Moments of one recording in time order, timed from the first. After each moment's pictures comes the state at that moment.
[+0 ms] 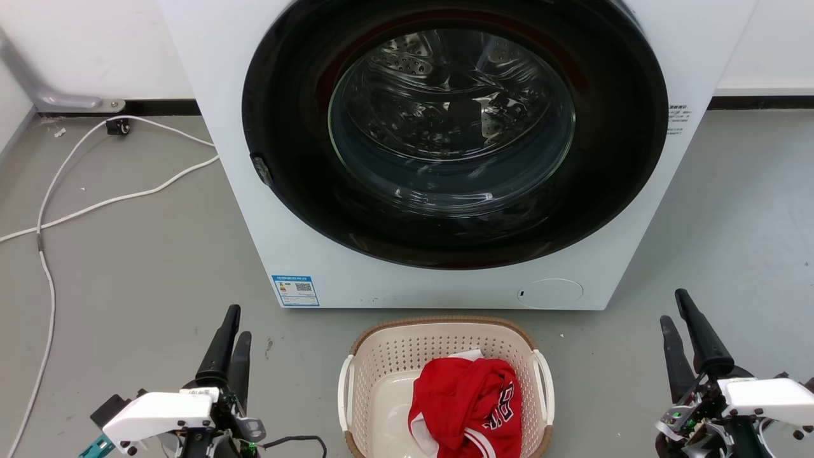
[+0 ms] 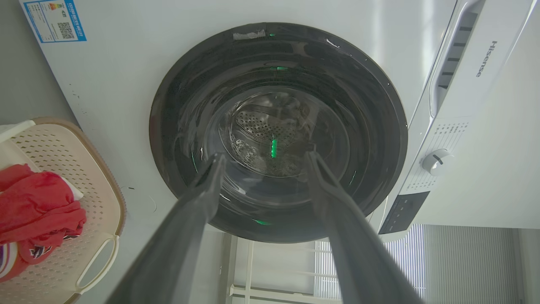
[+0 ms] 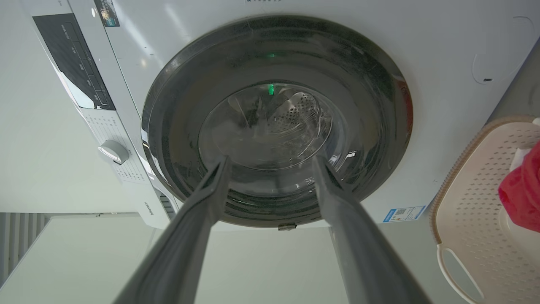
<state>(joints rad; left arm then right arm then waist) -0.08 0.05 0.06 0.26 -1.62 -0.13 0.07 -0.07 -0.05 -0.09 0.25 1.61 0.13 0.08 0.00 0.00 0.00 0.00</state>
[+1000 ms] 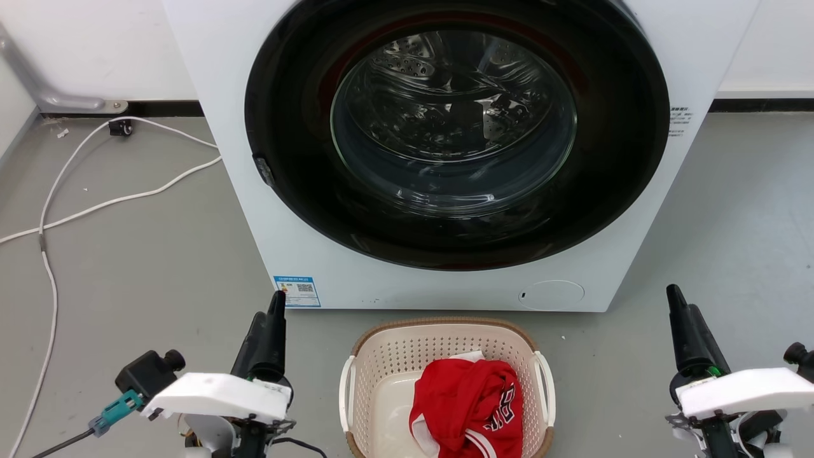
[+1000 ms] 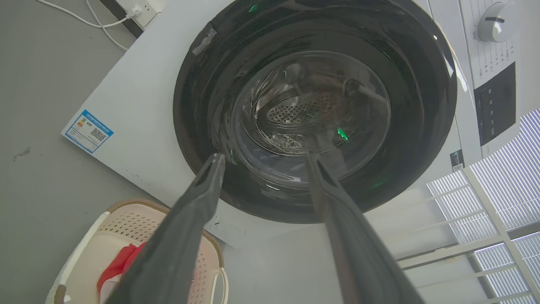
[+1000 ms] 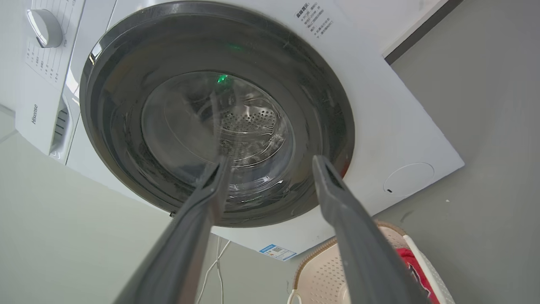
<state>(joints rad) -0.08 0.05 -0.06 0.18 -1.04 -0.10 -0.05 -0.06 -0.08 -0.05 0.20 0.96 0.13 -0.05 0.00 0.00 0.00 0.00</state>
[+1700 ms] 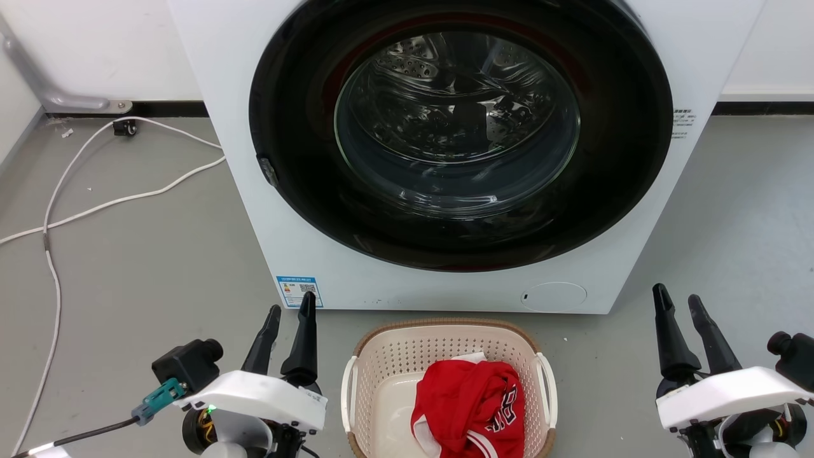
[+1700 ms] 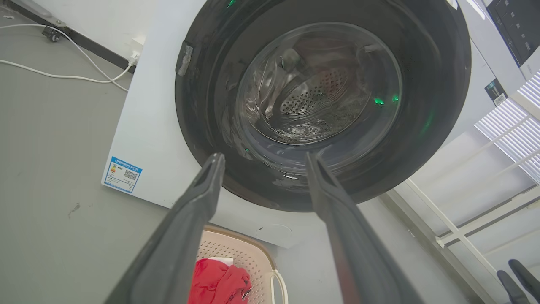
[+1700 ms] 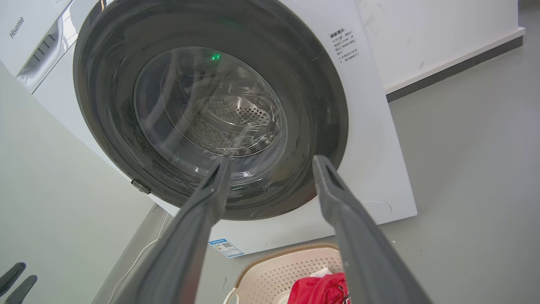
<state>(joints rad) -0.09 0.05 -0.14 0.18 -0.72 -0.06 -0.12 -0.03 -0.07 -0.04 0.12 0.60 0.13 -0.06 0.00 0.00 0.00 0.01</state>
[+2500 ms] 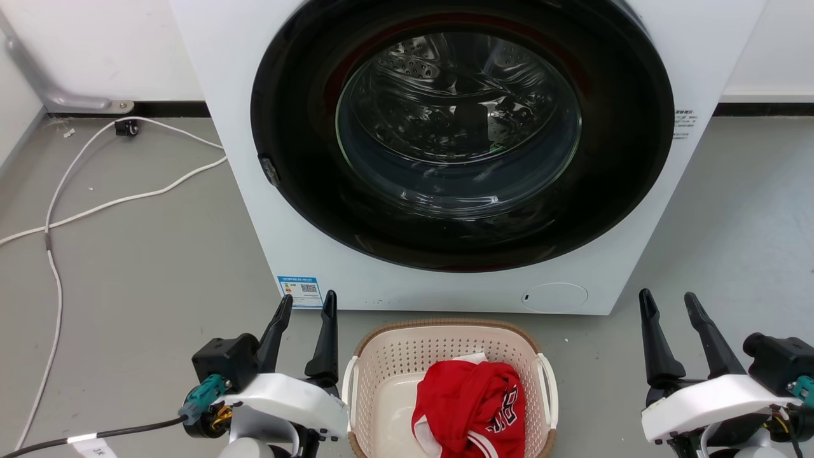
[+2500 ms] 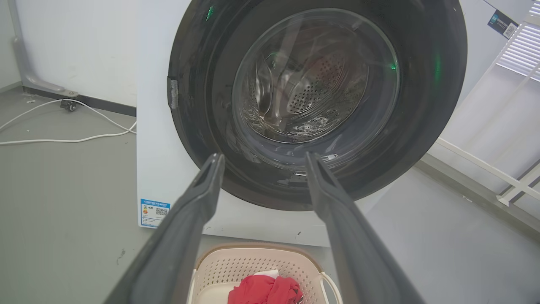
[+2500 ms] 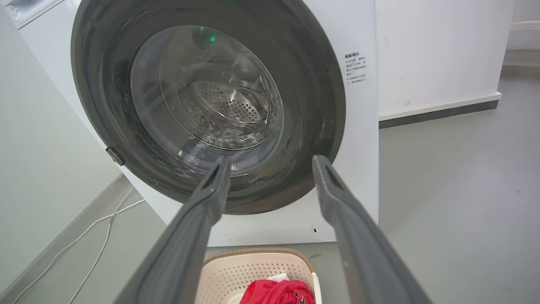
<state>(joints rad) -0.10 0.05 -0.20 0.20 -0.43 -0.03 -0.18 -0.01 -0.06 -0.02 0.08 0.33 0.13 -0.09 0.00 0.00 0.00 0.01</state>
